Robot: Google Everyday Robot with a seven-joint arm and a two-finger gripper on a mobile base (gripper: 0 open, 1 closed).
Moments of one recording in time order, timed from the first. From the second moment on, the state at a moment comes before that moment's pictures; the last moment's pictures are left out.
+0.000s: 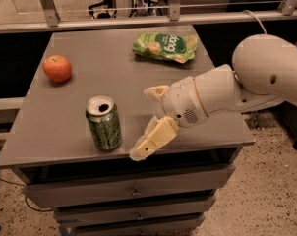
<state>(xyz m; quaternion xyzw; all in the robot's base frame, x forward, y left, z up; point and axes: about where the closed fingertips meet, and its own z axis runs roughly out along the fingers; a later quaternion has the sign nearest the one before) 0.444 0.020 0.871 -0.56 0.67 0.34 0.34</state>
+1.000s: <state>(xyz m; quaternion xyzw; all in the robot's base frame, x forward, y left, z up) 0.449 0.060 0.881 -0.56 0.62 0.38 0.39</state>
